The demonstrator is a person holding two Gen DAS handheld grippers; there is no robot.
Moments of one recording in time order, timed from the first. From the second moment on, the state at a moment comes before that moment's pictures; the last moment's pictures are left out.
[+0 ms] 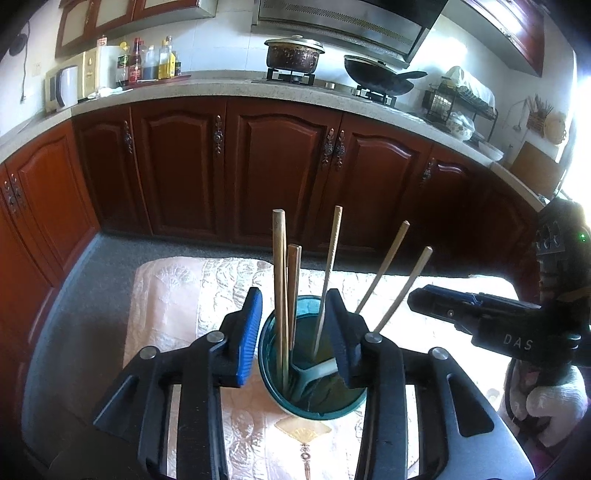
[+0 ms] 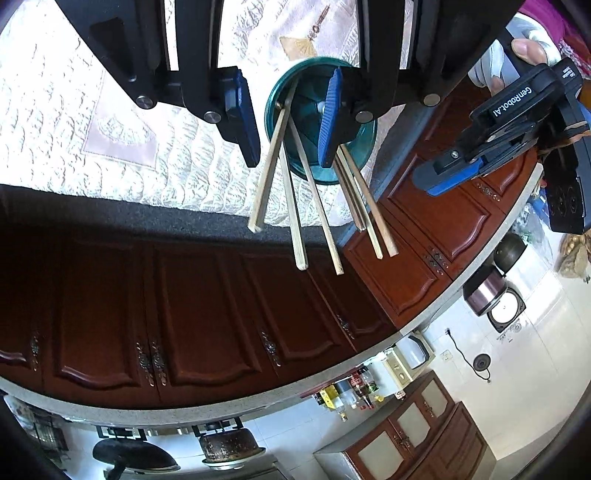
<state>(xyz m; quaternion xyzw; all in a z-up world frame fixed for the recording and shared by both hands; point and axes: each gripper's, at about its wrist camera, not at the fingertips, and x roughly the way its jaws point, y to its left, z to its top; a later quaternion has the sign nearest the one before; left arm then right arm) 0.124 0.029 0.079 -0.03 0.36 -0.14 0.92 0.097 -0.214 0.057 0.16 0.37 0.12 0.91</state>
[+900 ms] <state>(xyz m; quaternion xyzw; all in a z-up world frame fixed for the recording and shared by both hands) 0.061 0.005 0.048 -0.01 0.38 -0.12 0.92 0.027 -0.204 0.050 0.13 0.37 0.09 0.92</state>
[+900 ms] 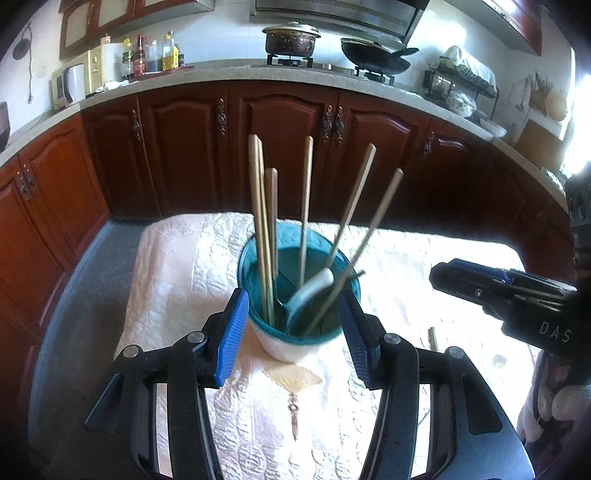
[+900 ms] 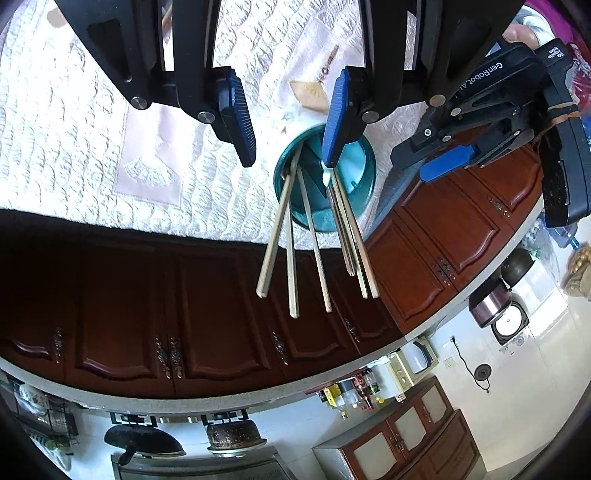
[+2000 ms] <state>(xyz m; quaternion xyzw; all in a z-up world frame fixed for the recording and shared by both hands) 0.027 -0.043 0.002 0.01 0.43 -0.19 0.88 -0.042 -0.279 -0.015 0.15 0.42 0.00 0.89</state>
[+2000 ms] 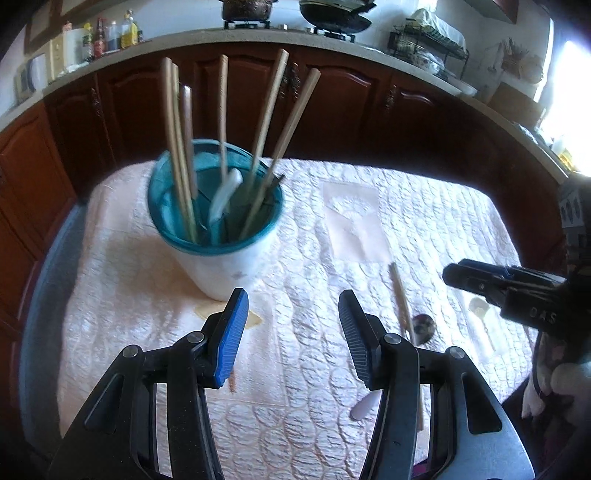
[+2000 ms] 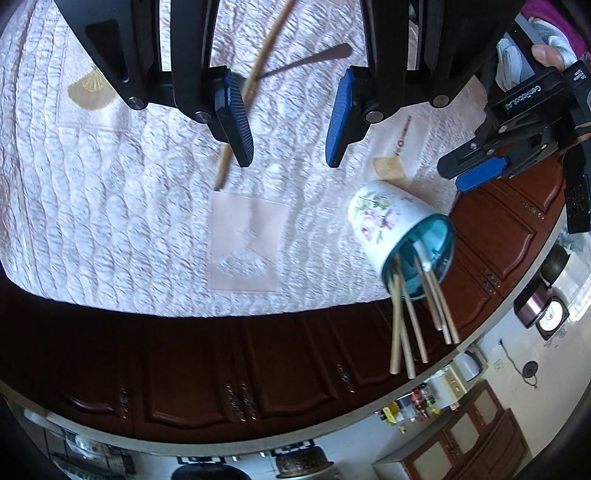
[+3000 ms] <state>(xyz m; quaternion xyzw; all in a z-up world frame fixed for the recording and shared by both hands) 0.033 -0.106 -0.065 0.06 0.50 -0.27 0.82 0.020 -0.335 -0.112 0.21 0.49 -0.01 0.84</state>
